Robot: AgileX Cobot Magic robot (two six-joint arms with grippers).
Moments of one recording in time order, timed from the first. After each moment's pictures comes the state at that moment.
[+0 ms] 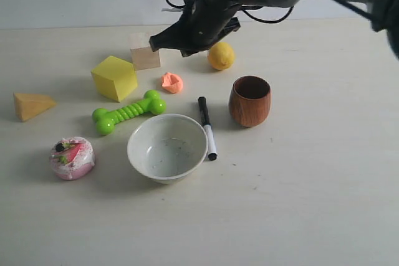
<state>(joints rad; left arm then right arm) -0.03 0.00 0.00 -0.02 0.37 0.01 0.55 2.23 -1.76 0.03 0.59 0.11</state>
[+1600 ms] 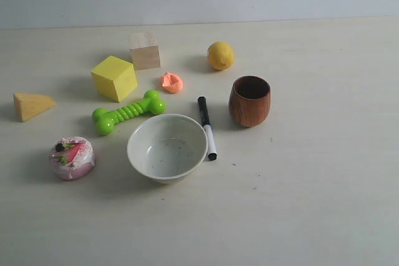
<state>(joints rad) -0.03 0.00 0.00 -0.02 0.37 0.01 -0.12 0.45 -0.41 -0.44 0.23 0.50</state>
